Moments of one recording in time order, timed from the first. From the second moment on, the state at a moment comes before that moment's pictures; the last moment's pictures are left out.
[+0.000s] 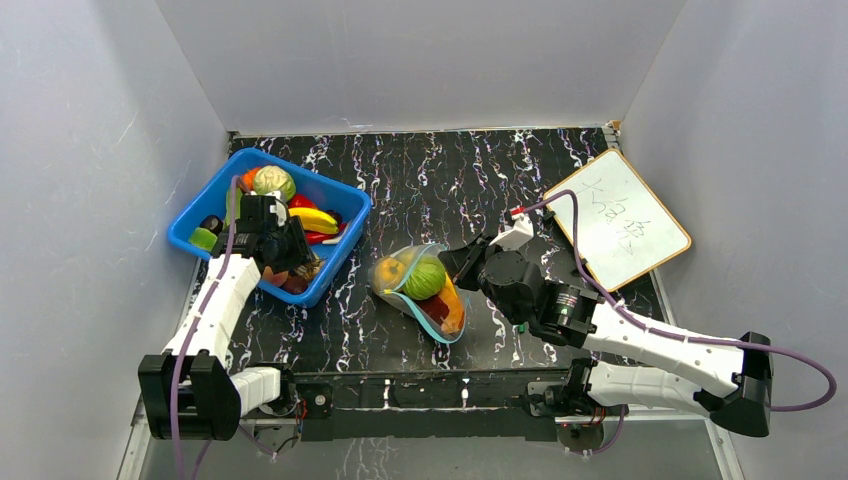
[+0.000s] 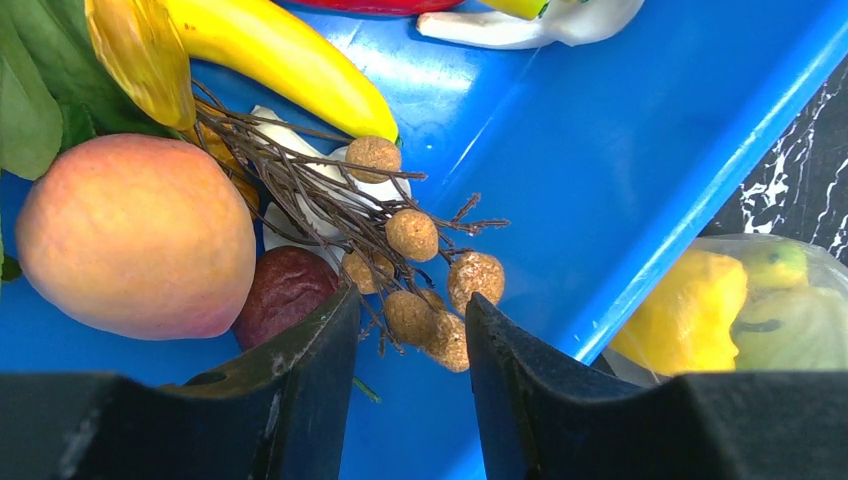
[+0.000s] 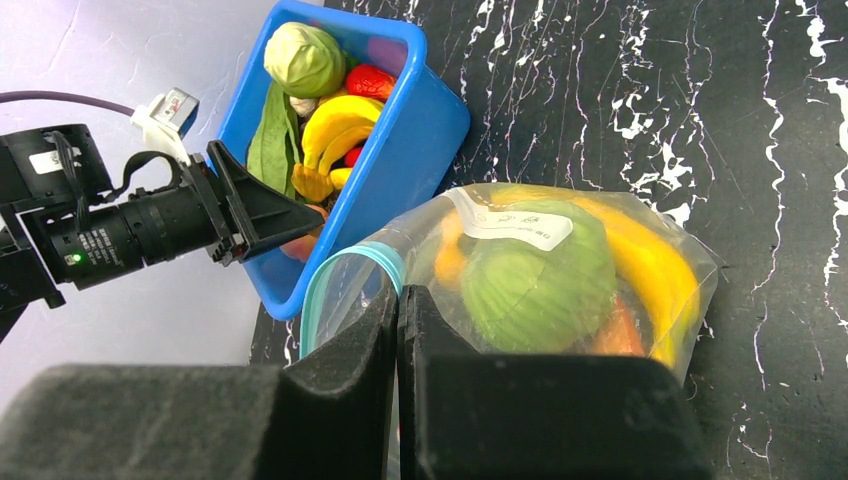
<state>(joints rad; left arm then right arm) -0.03 1.16 0.88 -0.70 0.10 -0.33 1.10 0.95 0.82 -0.19 0.58 0.98</state>
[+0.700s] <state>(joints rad) -0.03 1.15 0.92 -0.73 0.15 -0.32 1.10 0.97 0.84 -0.21 0.58 0.99</state>
